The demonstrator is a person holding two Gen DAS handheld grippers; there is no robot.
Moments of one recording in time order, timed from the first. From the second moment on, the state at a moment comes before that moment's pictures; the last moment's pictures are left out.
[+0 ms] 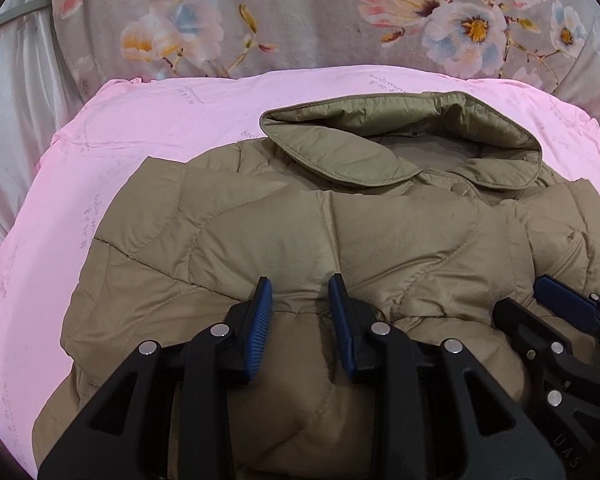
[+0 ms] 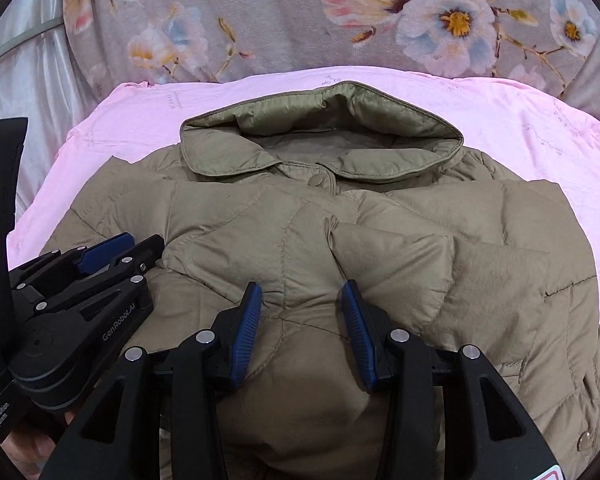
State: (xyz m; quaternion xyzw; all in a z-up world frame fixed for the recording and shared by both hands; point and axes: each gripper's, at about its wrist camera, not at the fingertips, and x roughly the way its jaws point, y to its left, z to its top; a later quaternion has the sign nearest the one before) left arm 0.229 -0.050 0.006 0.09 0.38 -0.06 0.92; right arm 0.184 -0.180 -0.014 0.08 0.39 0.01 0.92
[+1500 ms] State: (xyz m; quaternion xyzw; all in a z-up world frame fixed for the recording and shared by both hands) left arm 0.337 -0.030 0.023 -0.17 0.46 -0.19 0.85; right arm 0.247 -0.295 0.000 0.34 0.34 0.06 0.88
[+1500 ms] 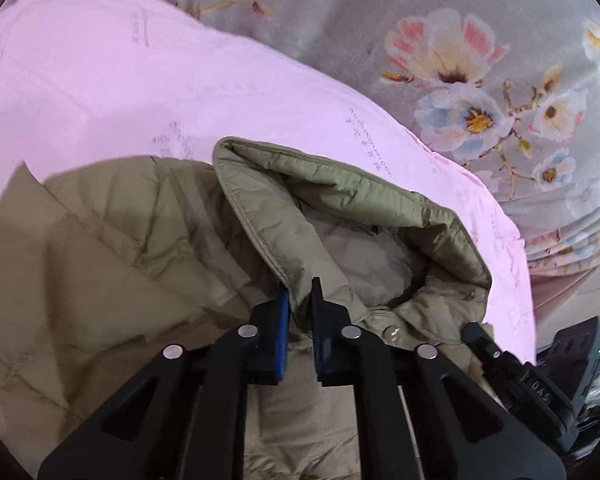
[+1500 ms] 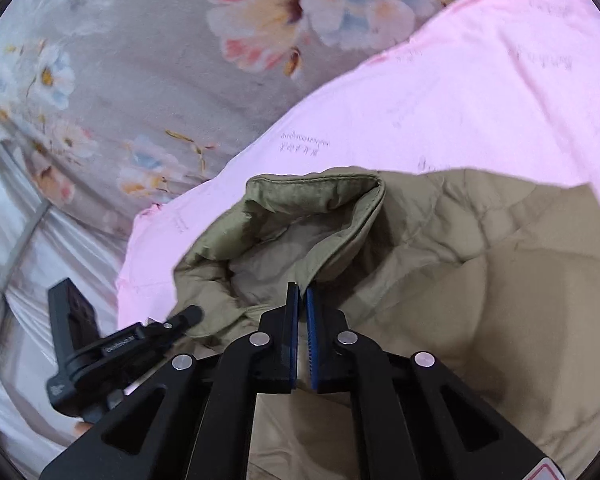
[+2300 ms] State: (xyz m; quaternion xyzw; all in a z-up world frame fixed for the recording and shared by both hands) left arm 0.332 0.006 0.062 -0.20 0.41 -0.18 0.87; right arm 0.227 -0.320 -0.009 0.46 0.33 0.07 0.82
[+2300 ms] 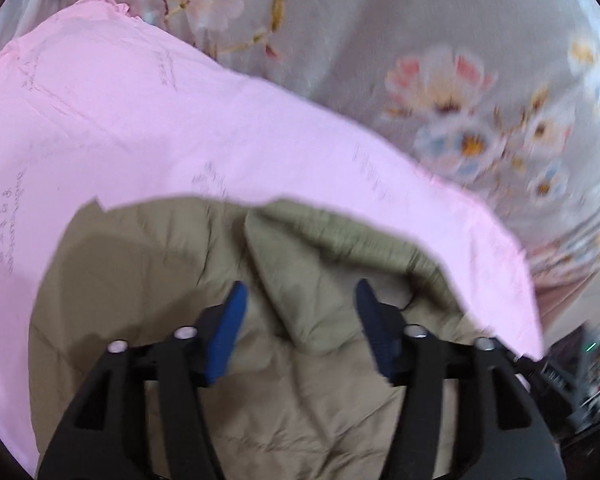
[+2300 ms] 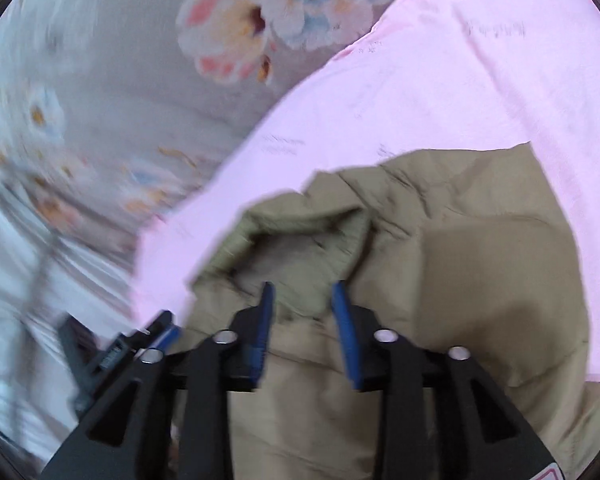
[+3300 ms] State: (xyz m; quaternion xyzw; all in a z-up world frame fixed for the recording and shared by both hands) left arm 0.377 -0.065 -0.007 0.00 0.44 -0.11 0.89; right arm 0.311 -0.283 -0.037 0.19 0.40 -0.03 0.90
